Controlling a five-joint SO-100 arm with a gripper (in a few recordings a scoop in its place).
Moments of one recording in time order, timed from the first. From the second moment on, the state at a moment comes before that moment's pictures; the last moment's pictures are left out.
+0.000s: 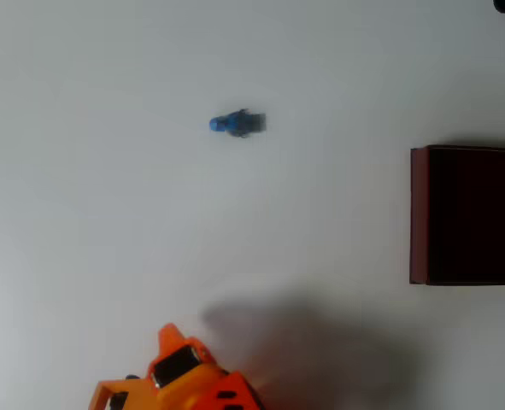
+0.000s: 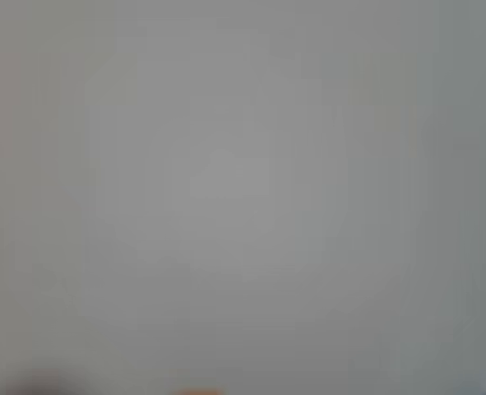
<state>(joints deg) -36.4 194.6 173.2 76.5 0.4</state>
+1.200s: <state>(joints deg) -30.6 187.8 160.9 74.9 13.2</state>
